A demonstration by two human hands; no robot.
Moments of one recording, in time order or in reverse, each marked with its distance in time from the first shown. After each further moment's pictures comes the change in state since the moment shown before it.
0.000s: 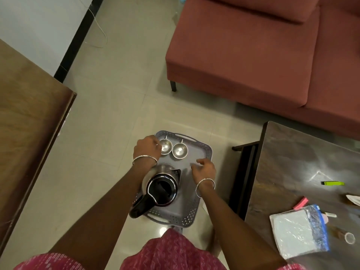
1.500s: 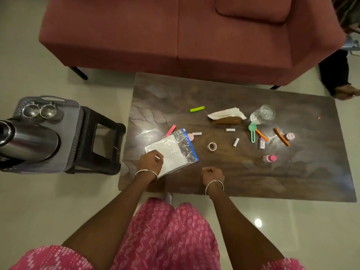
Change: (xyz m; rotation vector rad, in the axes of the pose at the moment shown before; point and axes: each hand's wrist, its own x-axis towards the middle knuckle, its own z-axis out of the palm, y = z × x) left_hand -0.401 0.236 0.364 -0.097 -0.247 0.219; right_hand -0.042 0.449 -0.428 0.148 0.178 0.372
